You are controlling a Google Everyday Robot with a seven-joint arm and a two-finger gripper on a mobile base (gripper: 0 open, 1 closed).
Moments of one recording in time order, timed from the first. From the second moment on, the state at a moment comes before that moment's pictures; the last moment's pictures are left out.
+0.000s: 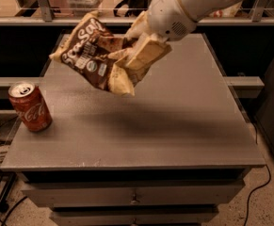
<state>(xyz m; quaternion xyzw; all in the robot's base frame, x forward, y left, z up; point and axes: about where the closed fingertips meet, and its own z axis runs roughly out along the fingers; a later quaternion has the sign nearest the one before) 0.553 0.015 0.994 -0.72 0.58 0.15 0.36</state>
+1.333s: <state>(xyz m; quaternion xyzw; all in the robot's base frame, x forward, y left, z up) 0.498 0.074 0.917 -0.72 0.56 0.23 0.33</state>
